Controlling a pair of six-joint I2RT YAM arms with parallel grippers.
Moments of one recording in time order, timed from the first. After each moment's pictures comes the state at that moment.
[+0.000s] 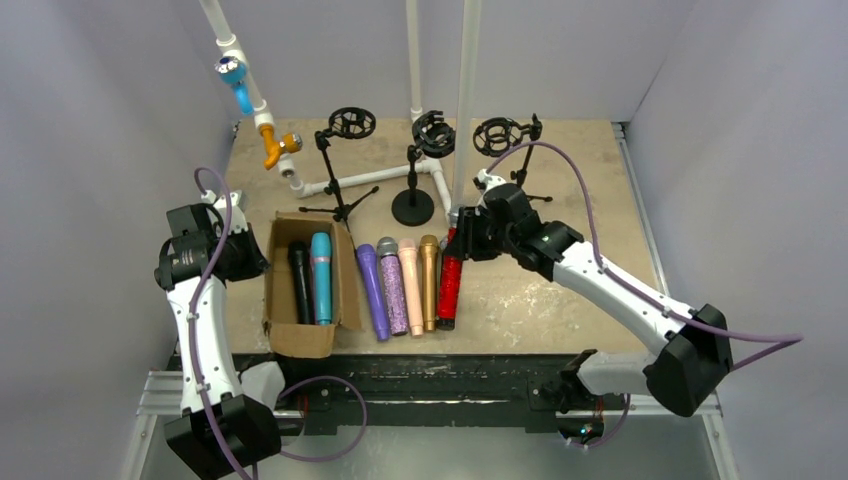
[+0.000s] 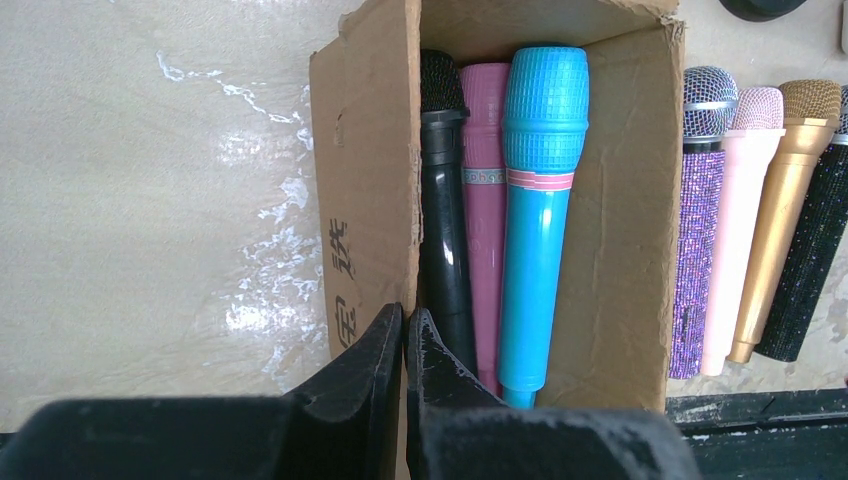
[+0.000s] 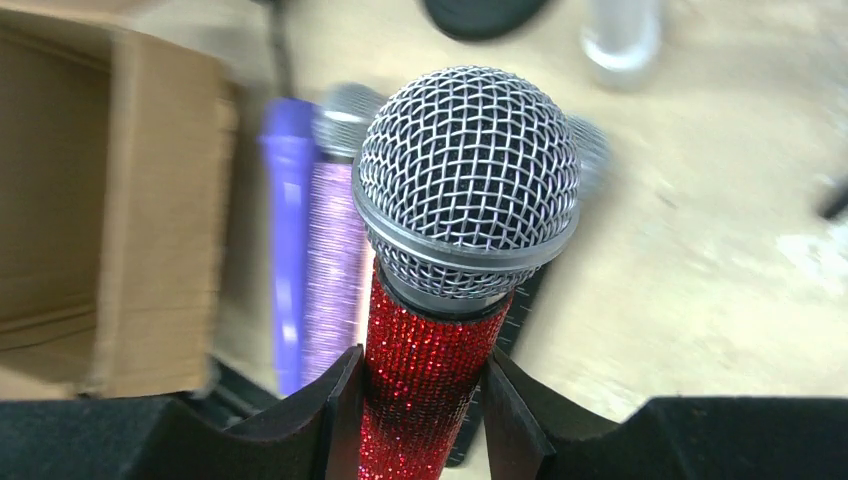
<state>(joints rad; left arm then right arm) 0.40 0.95 0.95 -0.96 0.36 0.09 0.69 1.27 1.06 -0.46 -0.09 0.56</state>
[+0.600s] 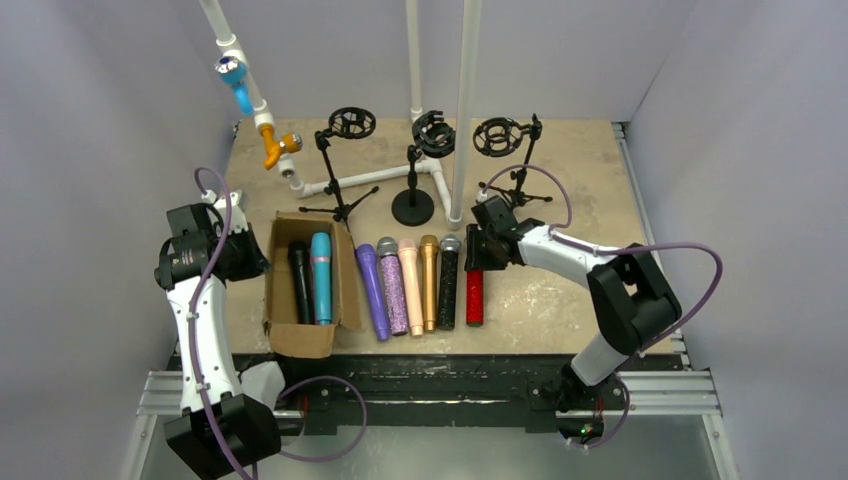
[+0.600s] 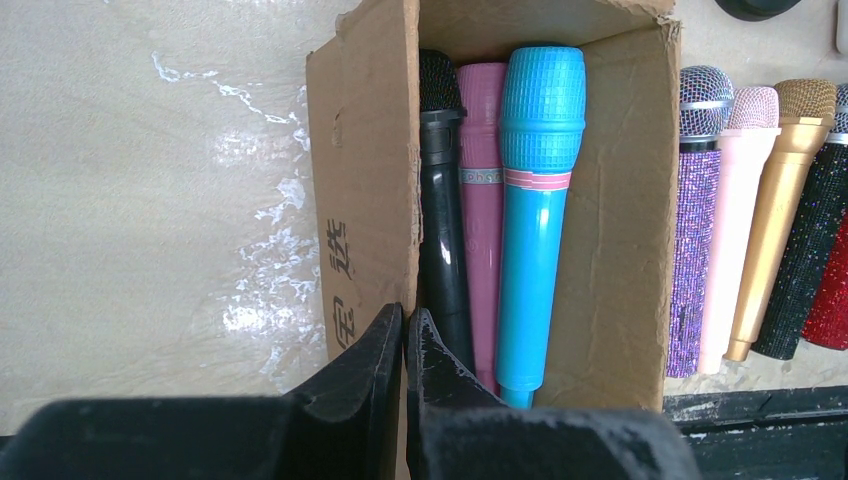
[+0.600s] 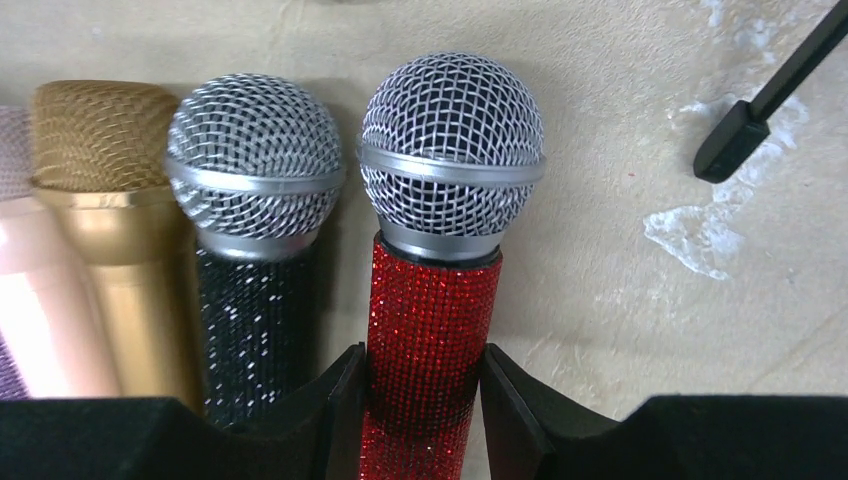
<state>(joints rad) 0.40 0.95 0.95 -0.96 0.37 0.09 0.56 1.59 0.95 -0.40 0.06 0.51</state>
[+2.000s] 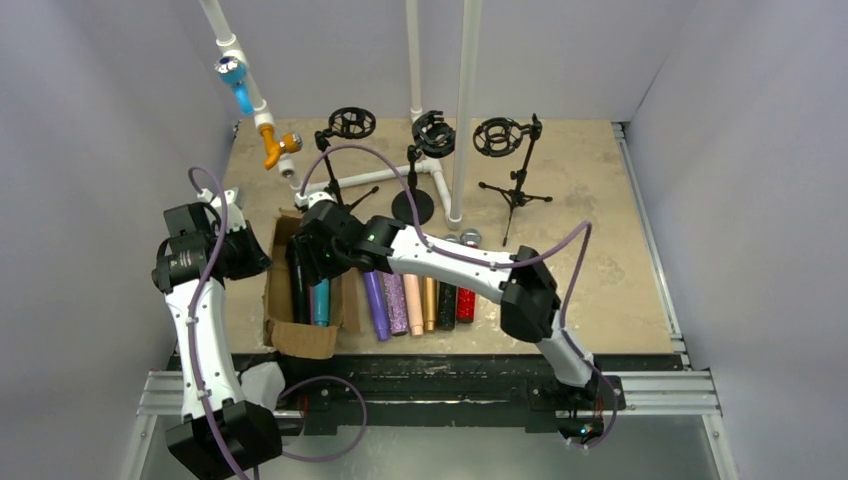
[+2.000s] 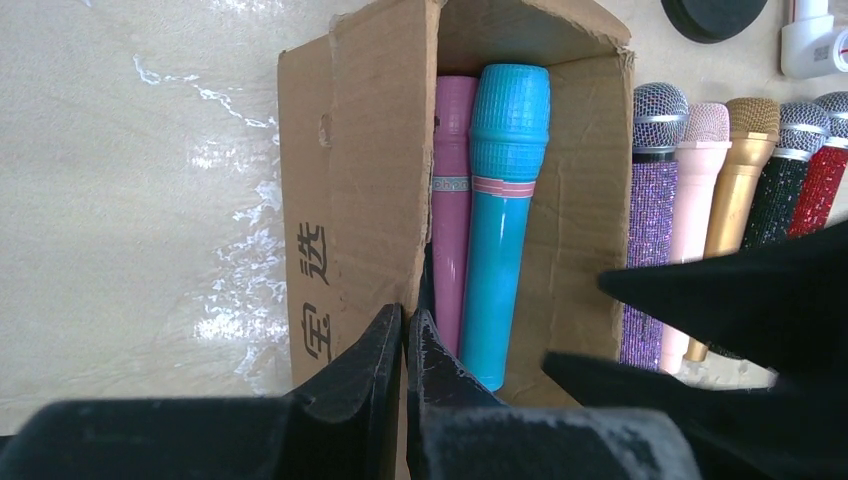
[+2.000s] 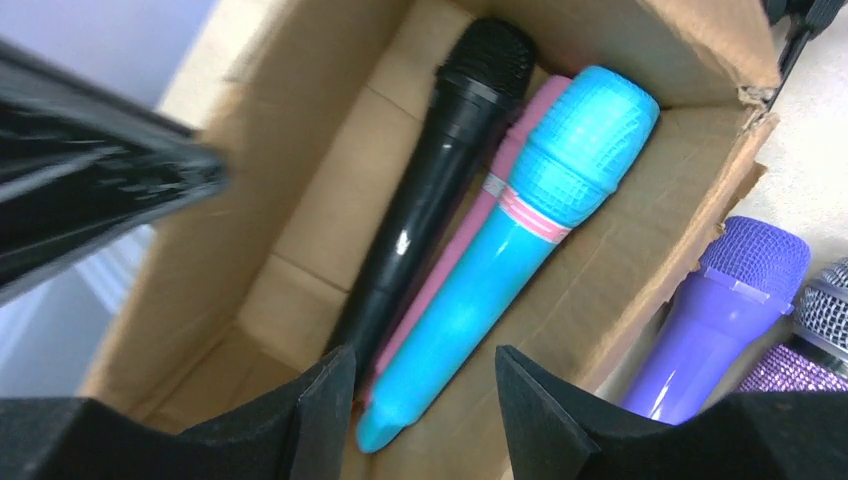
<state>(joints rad) 0.40 0.94 0.98 -0.98 0.40 0.04 1.16 2.13 2.03 -0.61 0.08 0.55</state>
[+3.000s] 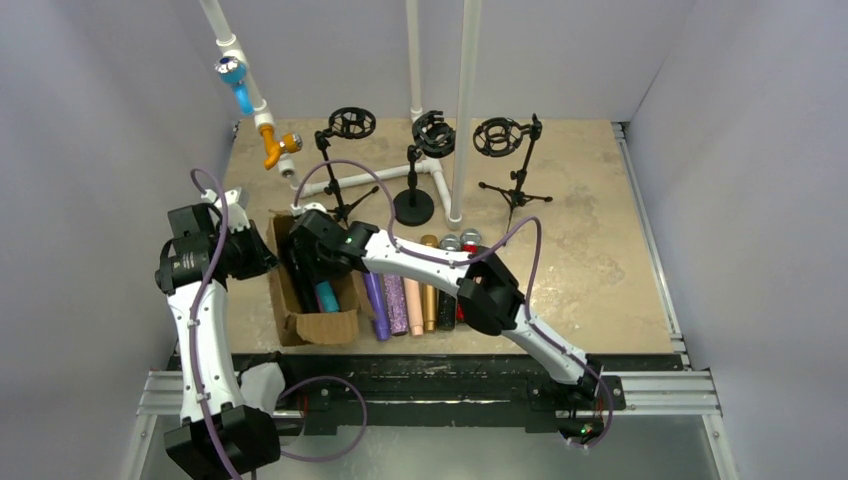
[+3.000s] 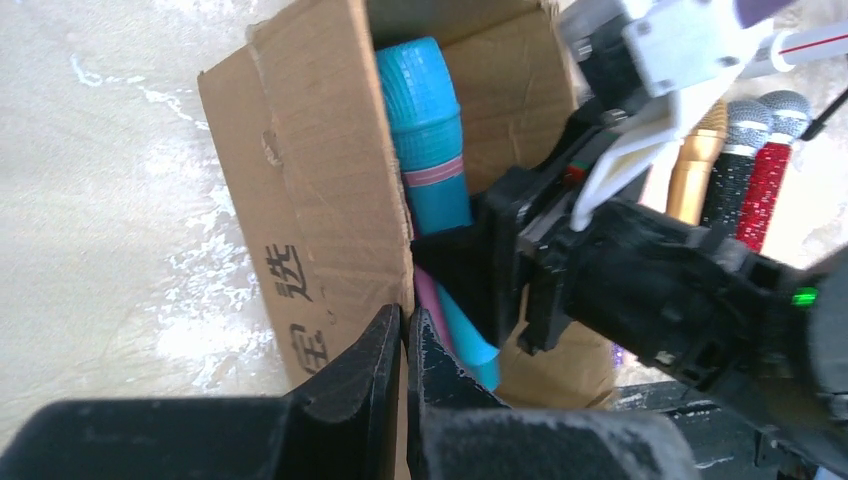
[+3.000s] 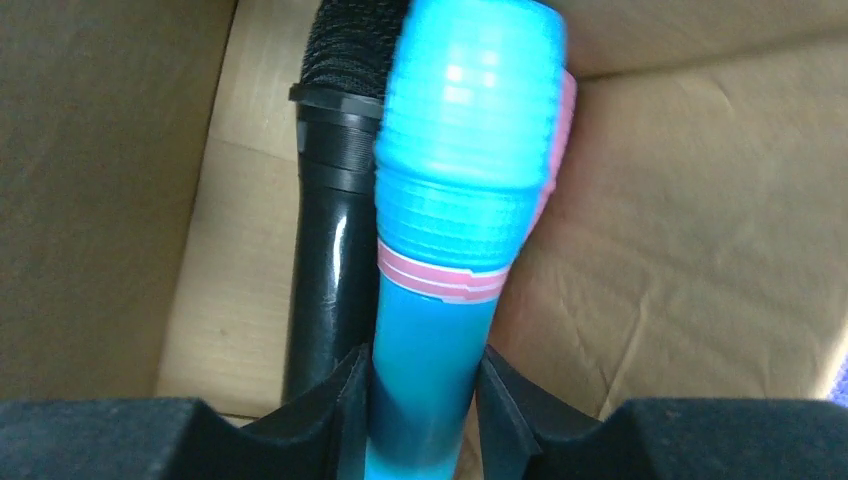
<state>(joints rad) 0.37 0.92 0.97 -0.96 0.46 -0.02 1.14 2.46 2.28 -0.70 0.11 0.54</state>
